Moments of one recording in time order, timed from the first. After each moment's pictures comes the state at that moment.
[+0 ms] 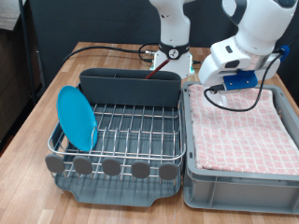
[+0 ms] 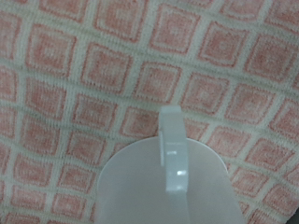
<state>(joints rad) 0.81 0.11 -0.47 -2.31 0.00 2.08 0.75</state>
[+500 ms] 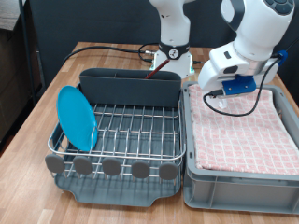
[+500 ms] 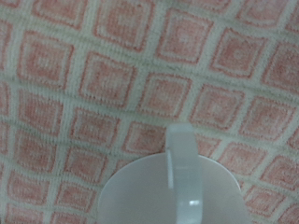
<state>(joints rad) 0.81 0.14 -0.47 -2.32 0.03 2.11 0.73</state>
